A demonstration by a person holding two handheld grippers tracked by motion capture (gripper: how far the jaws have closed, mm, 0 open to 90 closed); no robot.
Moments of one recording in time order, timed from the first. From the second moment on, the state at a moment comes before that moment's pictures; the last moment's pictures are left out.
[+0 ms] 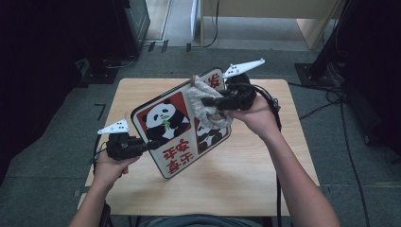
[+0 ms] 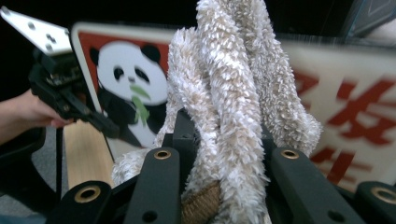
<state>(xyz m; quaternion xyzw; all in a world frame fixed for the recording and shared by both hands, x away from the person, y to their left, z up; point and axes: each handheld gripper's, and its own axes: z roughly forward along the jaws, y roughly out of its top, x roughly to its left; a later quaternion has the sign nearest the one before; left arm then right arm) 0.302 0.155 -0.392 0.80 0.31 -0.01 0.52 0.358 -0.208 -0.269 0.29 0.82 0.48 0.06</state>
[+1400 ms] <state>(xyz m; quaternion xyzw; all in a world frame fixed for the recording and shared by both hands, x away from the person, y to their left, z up) 0.303 0.156 -0.392 0.80 0.31 0.00 0.51 0.364 -0.200 -0.313 0.29 0.83 0.48 0.02</state>
